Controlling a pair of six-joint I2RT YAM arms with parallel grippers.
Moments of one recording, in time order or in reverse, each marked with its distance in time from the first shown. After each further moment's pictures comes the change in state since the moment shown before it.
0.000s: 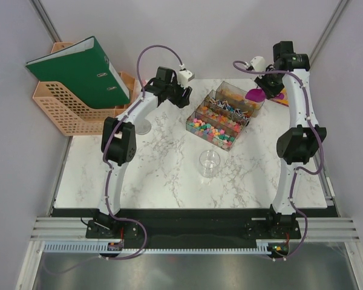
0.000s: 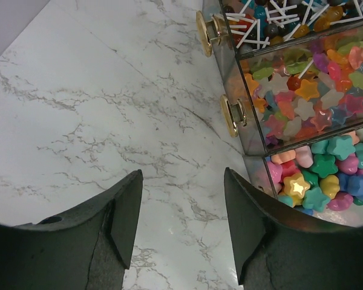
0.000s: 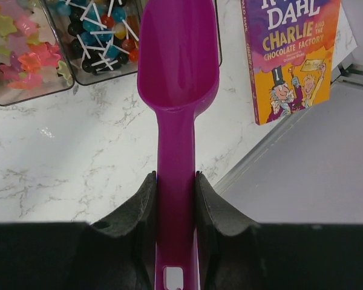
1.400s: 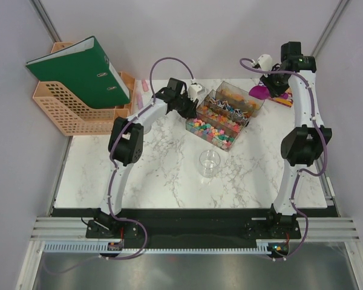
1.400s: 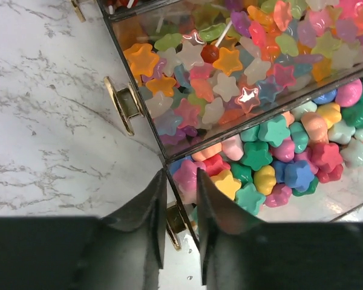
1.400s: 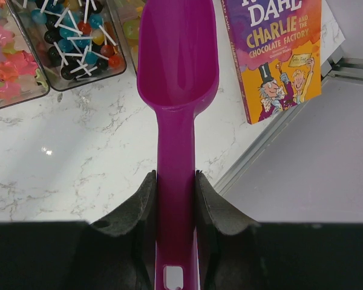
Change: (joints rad) left arm -0.071 0.071 -0.043 -0.037 0.145 -0.036; right arm -0.064 -0.029 -0.081 0.093 -0.024 0.011
